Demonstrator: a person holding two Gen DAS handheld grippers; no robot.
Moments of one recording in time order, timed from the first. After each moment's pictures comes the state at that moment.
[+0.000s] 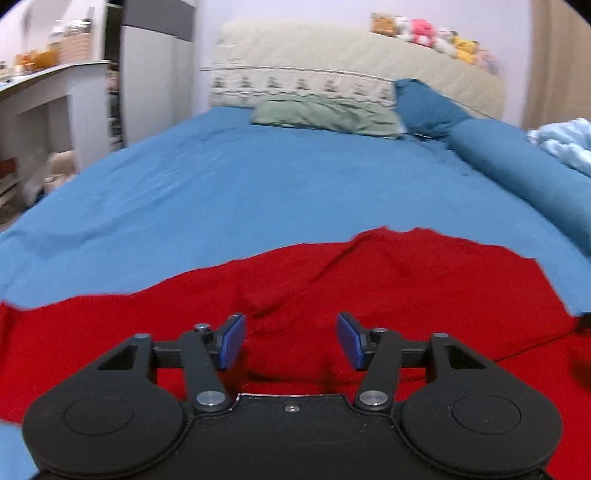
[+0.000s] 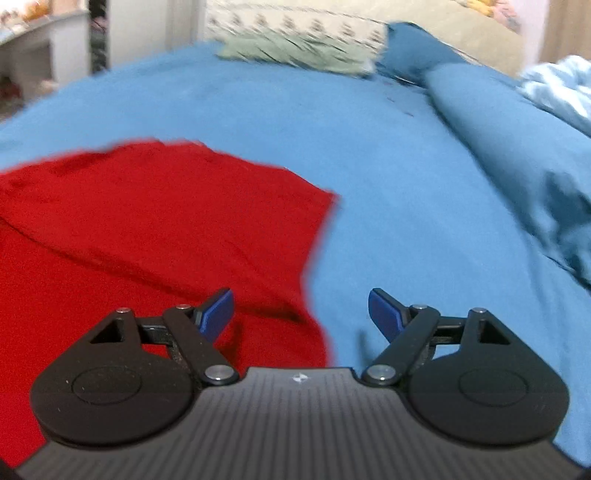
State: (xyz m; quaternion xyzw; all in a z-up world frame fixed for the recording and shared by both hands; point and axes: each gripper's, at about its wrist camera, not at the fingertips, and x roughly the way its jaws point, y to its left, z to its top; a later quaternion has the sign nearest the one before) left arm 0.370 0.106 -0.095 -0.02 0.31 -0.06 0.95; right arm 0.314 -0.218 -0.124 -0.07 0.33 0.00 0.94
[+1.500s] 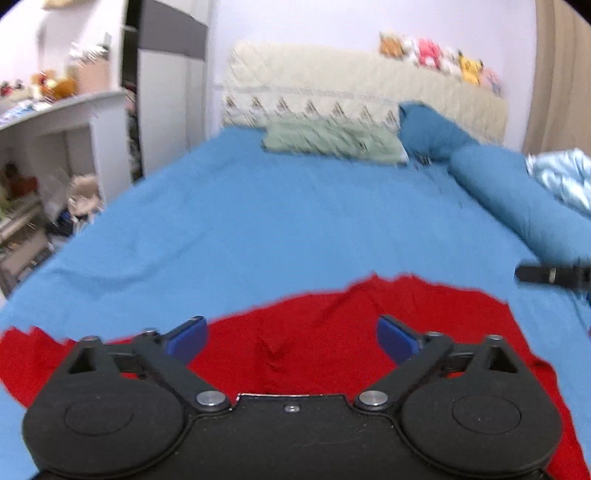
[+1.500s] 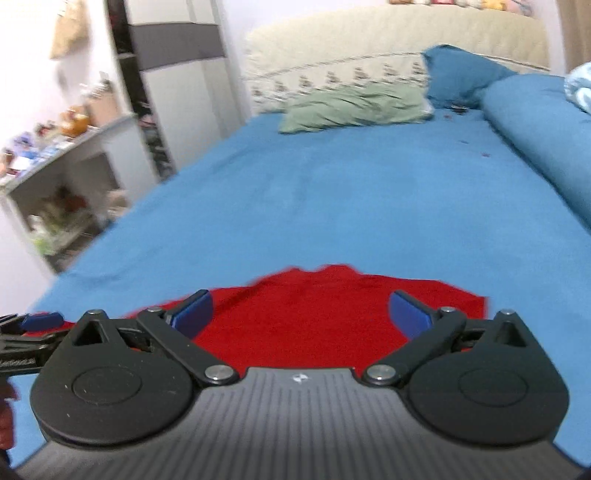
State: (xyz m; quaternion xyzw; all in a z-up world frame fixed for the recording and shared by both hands) left arm 0.319 0.130 0.010 -0.03 0.29 -0.03 0.96; right arm 0.338 -0.110 -0.009 0.07 0.27 0.09 0.96
